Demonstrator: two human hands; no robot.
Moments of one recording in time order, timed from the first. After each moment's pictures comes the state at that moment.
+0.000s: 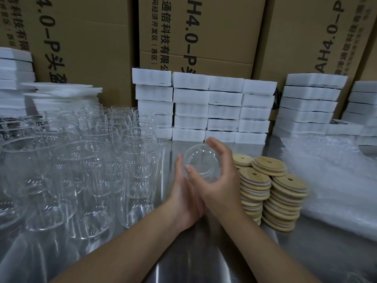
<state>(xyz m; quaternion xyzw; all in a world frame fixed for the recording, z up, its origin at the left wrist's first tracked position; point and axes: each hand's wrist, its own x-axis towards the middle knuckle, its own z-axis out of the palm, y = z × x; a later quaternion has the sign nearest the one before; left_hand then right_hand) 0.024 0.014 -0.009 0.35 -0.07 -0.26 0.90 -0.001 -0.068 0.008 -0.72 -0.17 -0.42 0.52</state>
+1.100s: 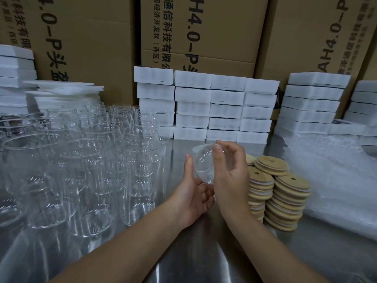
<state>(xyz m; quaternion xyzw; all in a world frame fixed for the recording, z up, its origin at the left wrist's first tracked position) 0.029 0.008 -0.010 0.50 -0.05 -0.22 0.83 0.008 -0.072 0.012 -0.65 -0.10 -0.42 0.63</state>
